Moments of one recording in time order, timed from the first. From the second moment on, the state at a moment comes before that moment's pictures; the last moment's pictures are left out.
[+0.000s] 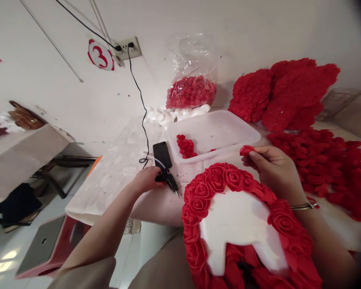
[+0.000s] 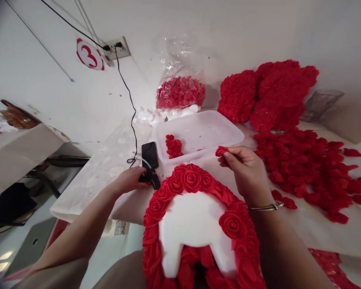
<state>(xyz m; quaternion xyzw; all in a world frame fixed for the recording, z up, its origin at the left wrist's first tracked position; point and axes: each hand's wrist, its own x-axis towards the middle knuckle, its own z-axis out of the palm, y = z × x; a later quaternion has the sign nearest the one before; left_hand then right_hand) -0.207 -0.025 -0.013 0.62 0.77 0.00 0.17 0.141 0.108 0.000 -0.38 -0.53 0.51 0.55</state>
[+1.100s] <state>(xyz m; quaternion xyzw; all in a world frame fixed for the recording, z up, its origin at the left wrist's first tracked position) -0.082 0.024 0.111 0.64 0.61 0.47 -0.04 0.163 0.068 0.051 -0.18 -0.70 0.32 0.61</state>
